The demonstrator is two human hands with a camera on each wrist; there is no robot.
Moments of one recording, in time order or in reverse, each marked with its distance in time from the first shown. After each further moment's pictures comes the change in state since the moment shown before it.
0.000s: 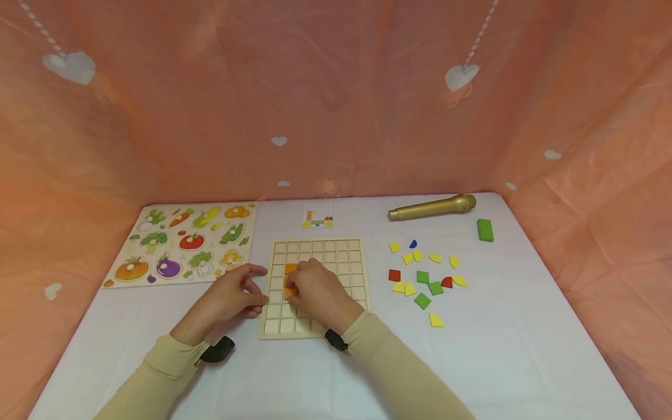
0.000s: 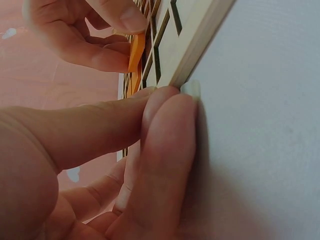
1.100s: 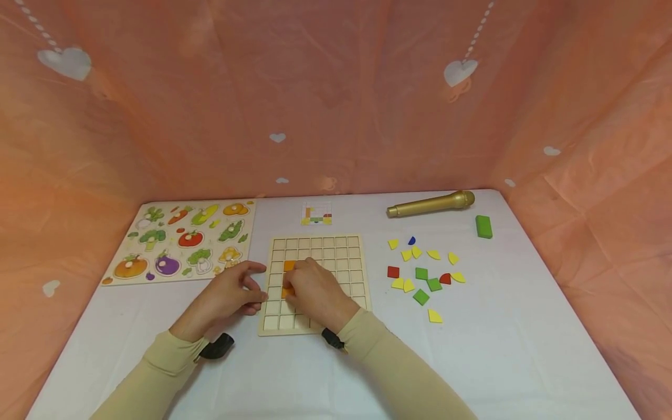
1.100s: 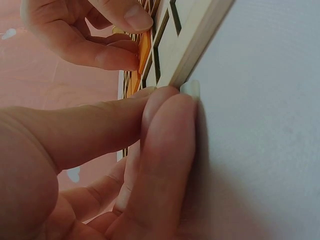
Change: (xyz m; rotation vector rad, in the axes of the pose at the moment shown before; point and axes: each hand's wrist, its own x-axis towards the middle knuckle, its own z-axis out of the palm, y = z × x) left_hand 0.000 0.003 -0.001 0.012 -0.004 -0.012; right_hand -0.001 -0.005 0.001 -0.014 -0.017 -0.003
